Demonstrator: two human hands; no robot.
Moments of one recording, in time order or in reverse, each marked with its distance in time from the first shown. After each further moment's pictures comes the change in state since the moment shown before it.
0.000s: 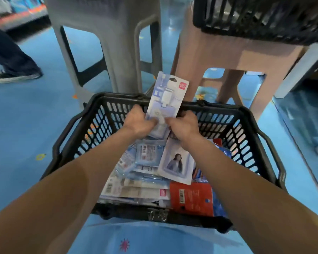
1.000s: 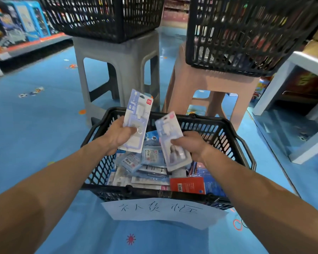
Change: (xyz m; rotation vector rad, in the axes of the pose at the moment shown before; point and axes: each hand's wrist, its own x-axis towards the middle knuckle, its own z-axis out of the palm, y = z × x) left_hand -0.060 -0.022 -0.079 -0.466 -0.136 -0.003; right_hand -0.080 -0.015 -0.049 -0.031 -0.195 0.099
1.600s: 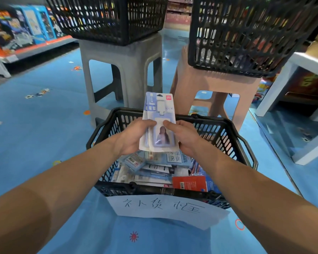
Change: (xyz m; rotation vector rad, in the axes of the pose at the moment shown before) left_hand -0.021 0.024 0.030 -0.402 -0.398 -0.093; right_hand -0.010 -0.028 0.033 0.355 -0.046 -0.149
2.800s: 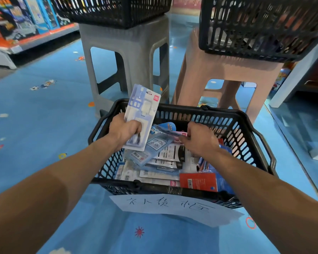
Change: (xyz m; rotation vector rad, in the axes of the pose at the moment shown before) left_hand 0.007 -0.019 -0.052 0.471 0.667 0.069; right_hand 0.012 0.028 -0.040 -1.427 0.124 -0.354
